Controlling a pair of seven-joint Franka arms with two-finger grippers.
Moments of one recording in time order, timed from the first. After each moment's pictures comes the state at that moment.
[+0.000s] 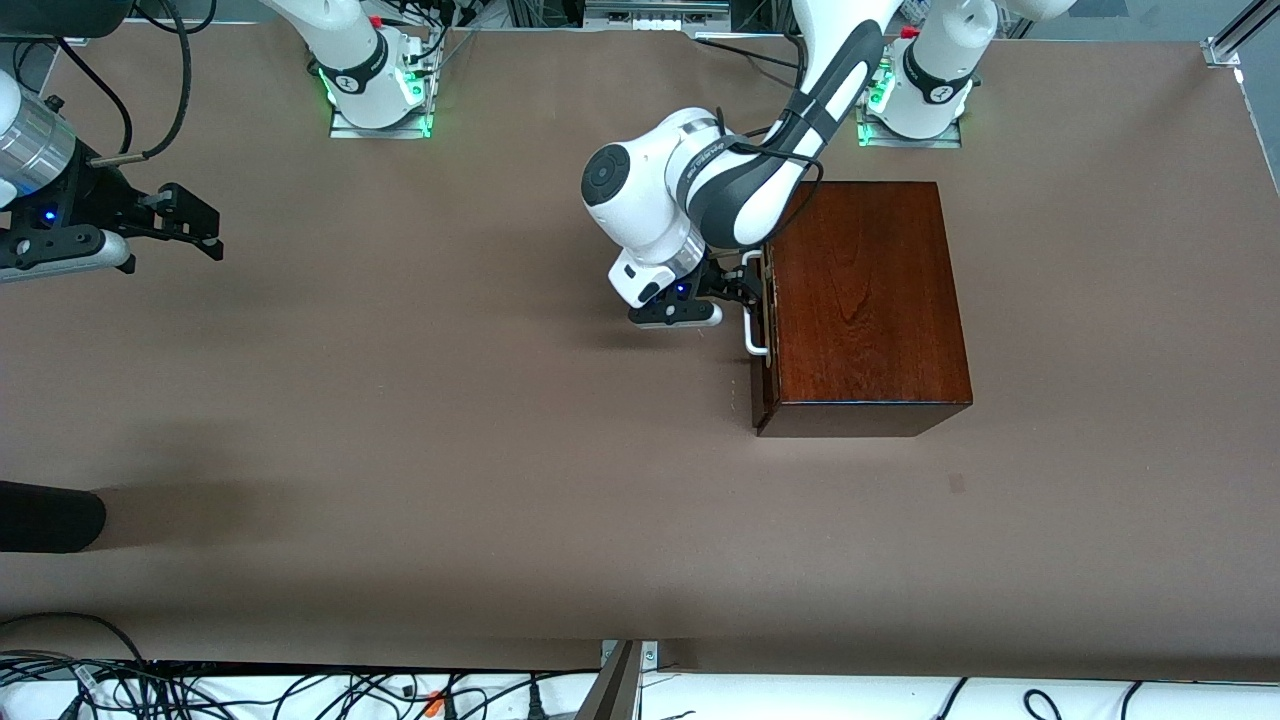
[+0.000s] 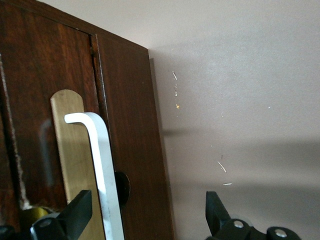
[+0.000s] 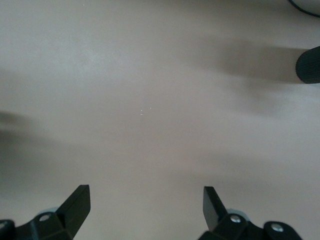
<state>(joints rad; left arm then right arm) -0.74 0.63 -0.09 -1.50 0.40 1.77 -0.86 0.24 -0.02 -0.17 -1.69 -0.01 1.70 -0.12</state>
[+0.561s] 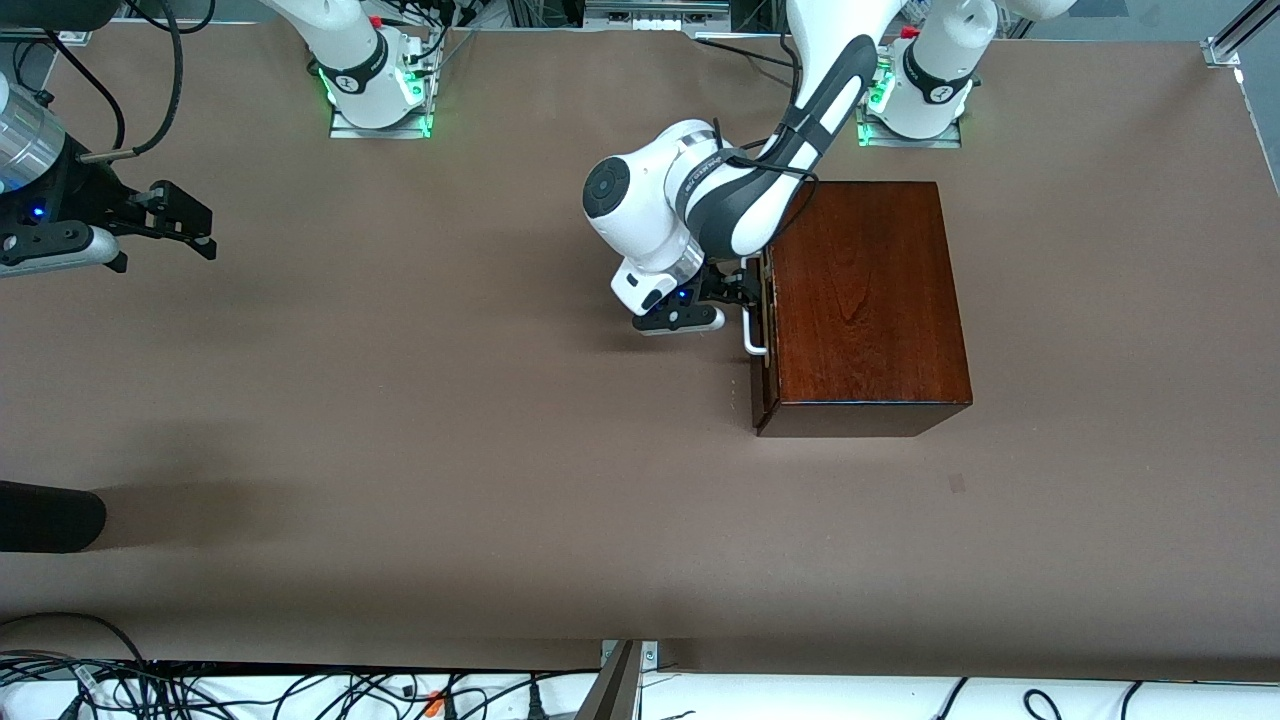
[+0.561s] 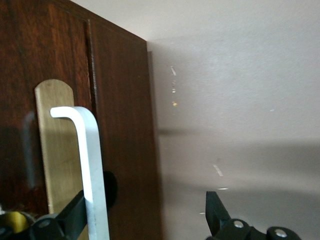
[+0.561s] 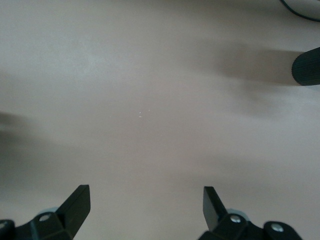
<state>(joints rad) -0.74 0.65 -0.09 -1.50 0.38 1.81 -0.93 0.24 -0.02 -0.18 -1.68 -0.01 1.70 -0.12</state>
